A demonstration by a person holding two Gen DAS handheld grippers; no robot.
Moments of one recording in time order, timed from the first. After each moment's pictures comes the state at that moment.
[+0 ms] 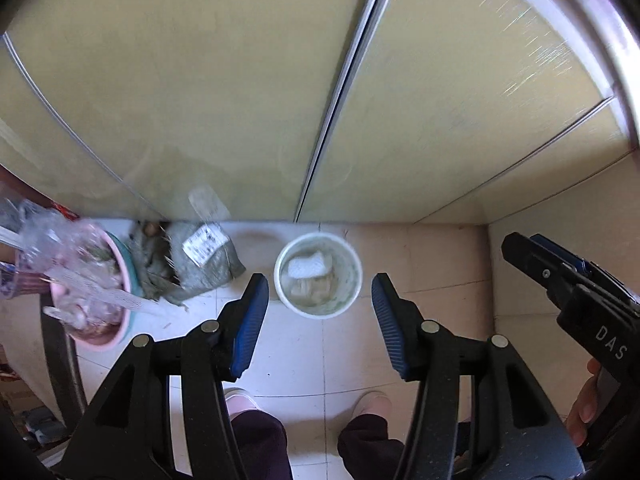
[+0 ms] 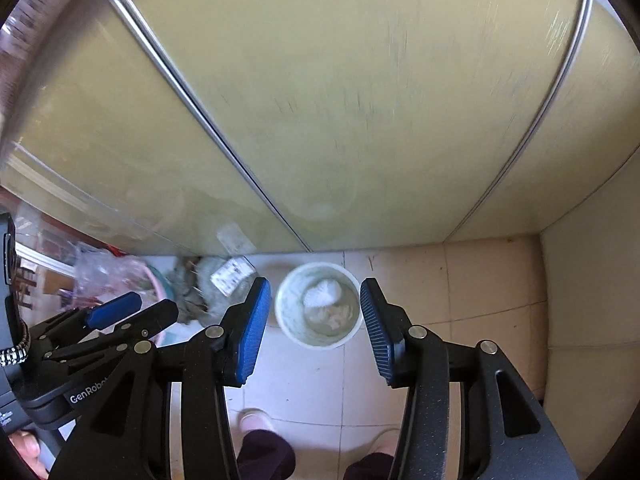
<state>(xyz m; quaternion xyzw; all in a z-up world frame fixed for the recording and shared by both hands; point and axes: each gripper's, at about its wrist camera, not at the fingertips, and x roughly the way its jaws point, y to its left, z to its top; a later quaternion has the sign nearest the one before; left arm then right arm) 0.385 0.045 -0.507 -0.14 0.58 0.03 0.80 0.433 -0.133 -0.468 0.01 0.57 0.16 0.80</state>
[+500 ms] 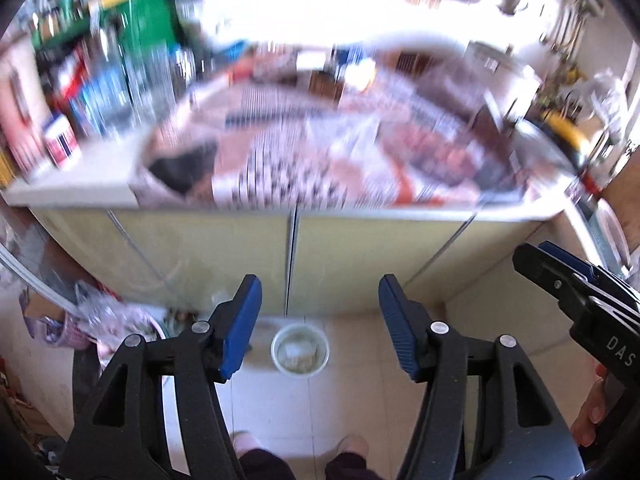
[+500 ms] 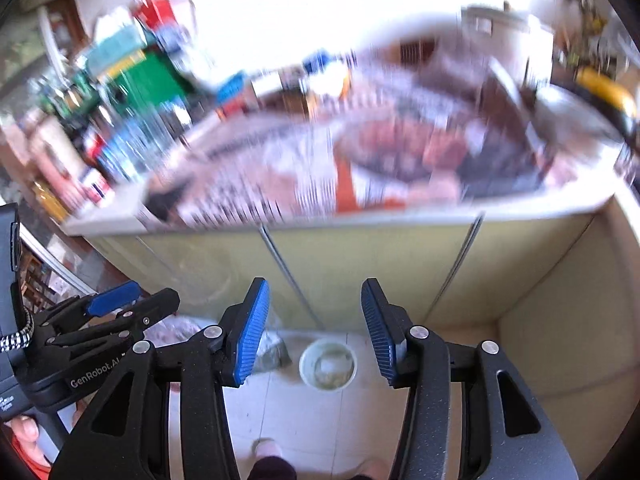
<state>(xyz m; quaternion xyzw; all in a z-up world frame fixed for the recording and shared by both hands) 0.341 -0.004 -0.208 -0.11 0.43 0.05 0.90 0.385 -0.172 -0.191 0.00 0.42 0.20 0.88</state>
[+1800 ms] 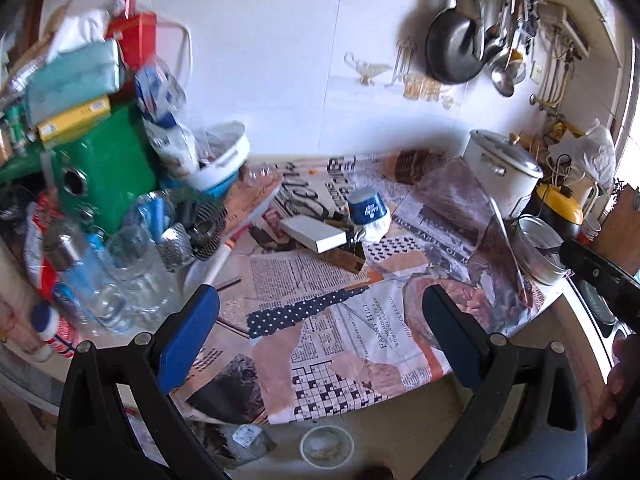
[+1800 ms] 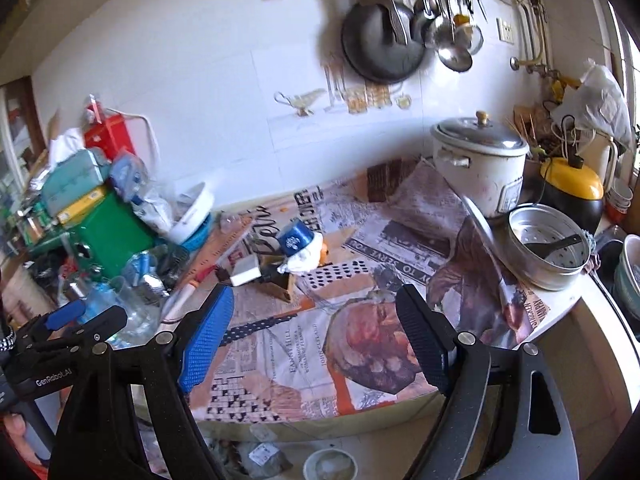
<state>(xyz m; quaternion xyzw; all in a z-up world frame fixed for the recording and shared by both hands) 0.519 0.118 -0.106 -0.07 0.35 0.00 0.93 0.515 -0.103 -0.092 0.04 0.32 0.09 0.94</state>
